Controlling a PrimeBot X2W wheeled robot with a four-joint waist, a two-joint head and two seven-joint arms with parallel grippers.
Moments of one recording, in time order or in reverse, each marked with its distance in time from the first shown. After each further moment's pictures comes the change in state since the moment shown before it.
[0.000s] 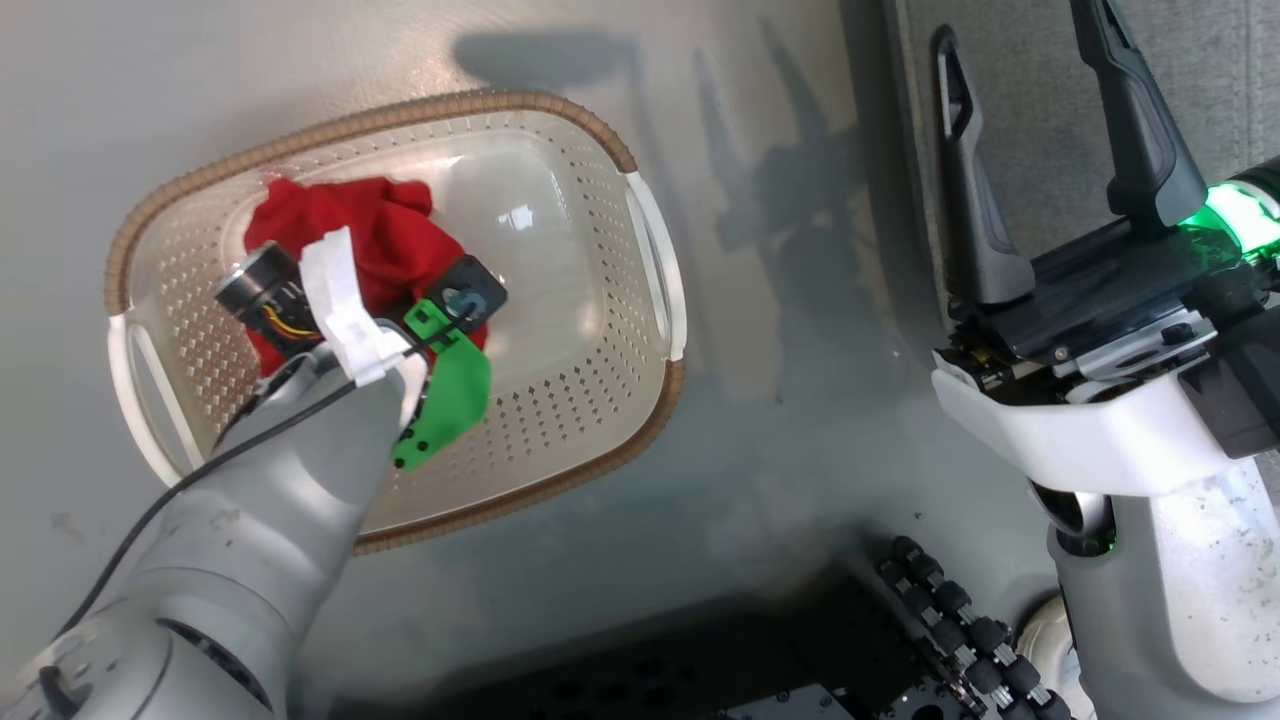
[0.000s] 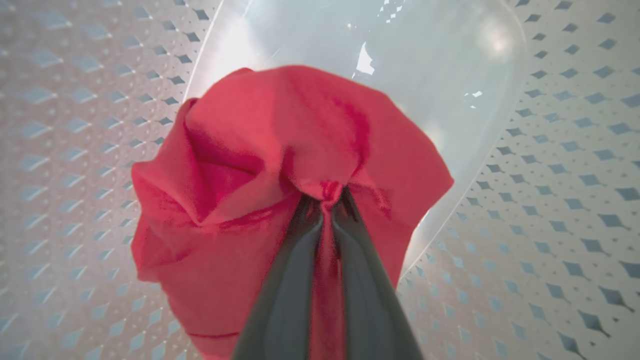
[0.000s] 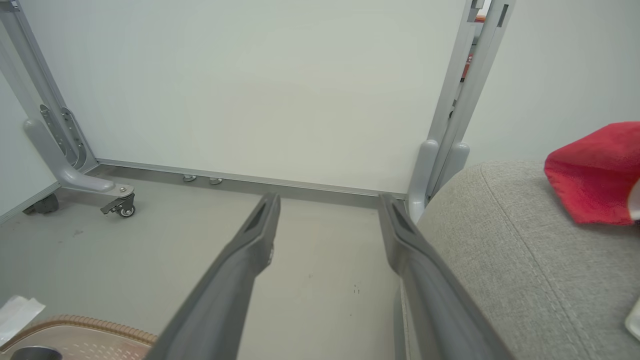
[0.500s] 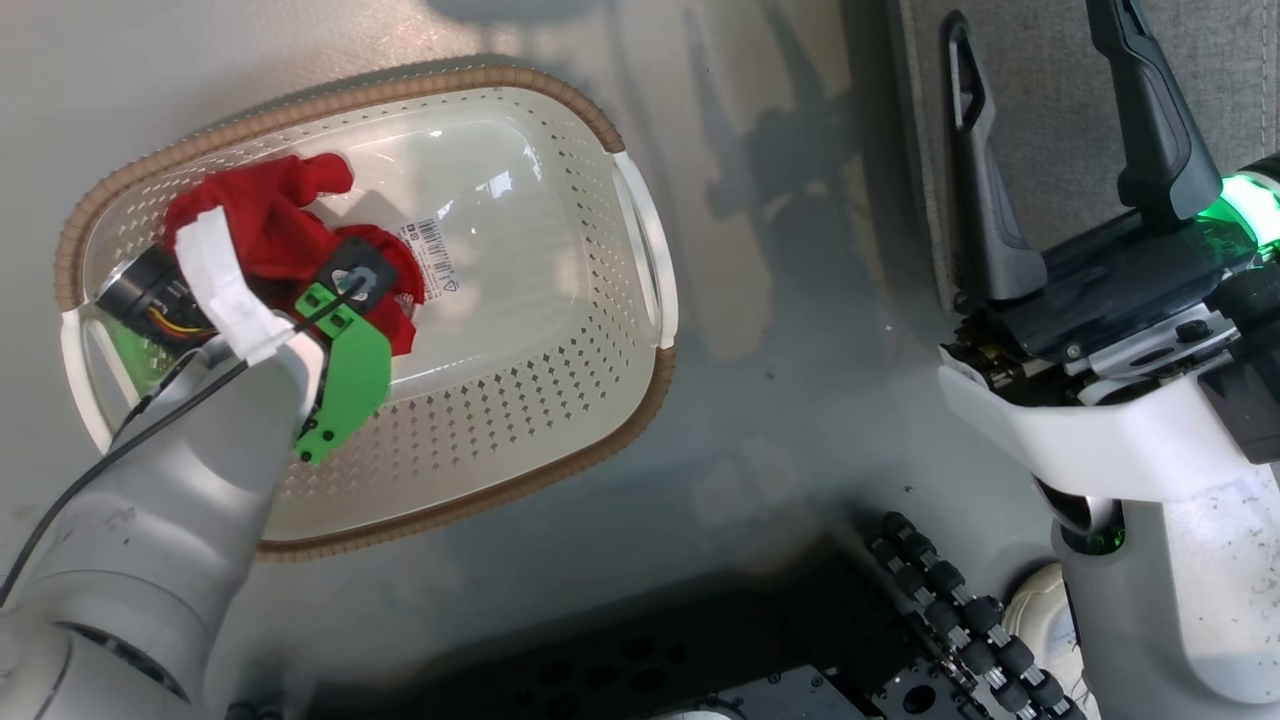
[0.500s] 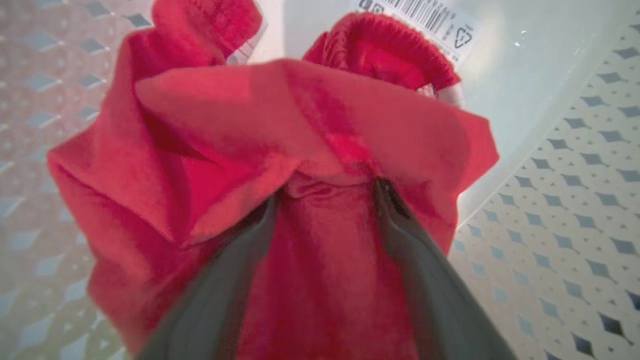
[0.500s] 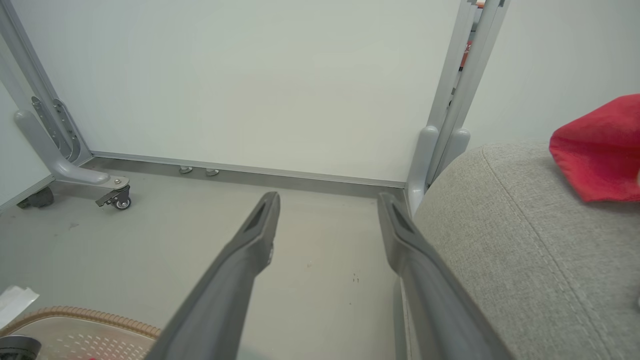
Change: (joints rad) left arm -0.008 0.111 0.049 -0.001 -0.019 -0.036 0.037; right arm -0.010 0.000 0.002 -0.020 0.015 0.000 0.000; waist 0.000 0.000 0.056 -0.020
